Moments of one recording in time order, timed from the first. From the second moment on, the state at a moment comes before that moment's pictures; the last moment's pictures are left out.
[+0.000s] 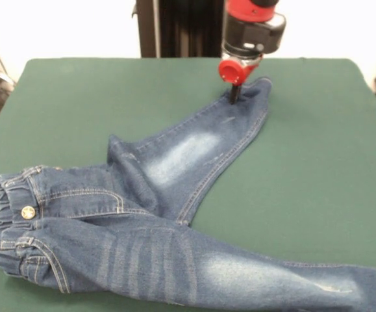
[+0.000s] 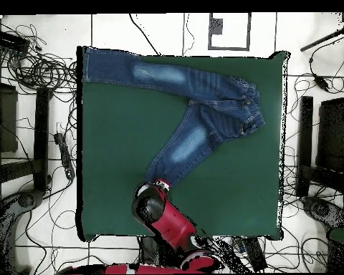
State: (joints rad) arm -0.06 -0.48 0.01 2.24 0.65 -0.16 3.12
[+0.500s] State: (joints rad) arm -0.06 -0.48 0.01 2.24 0.65 -0.16 3.12
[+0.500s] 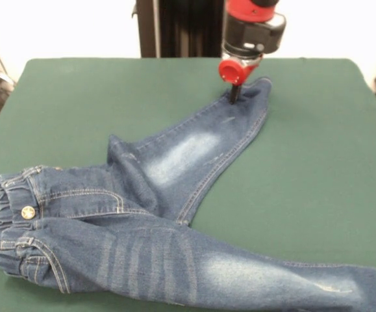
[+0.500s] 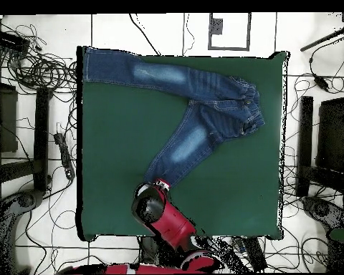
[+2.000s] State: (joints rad) arm 0.13 -0.47 -0.06 2.23 1.03 -0.12 3.12
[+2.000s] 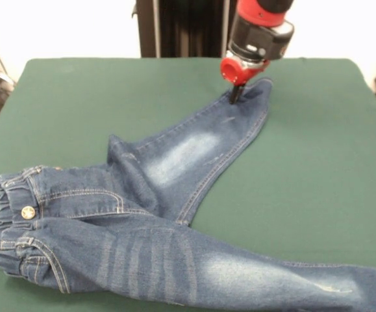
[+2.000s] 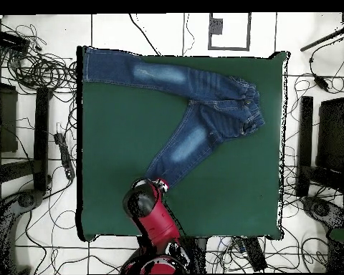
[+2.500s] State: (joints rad) arm 0.16 -0.47 -0.07 2.21 1.08 -0.08 3.12
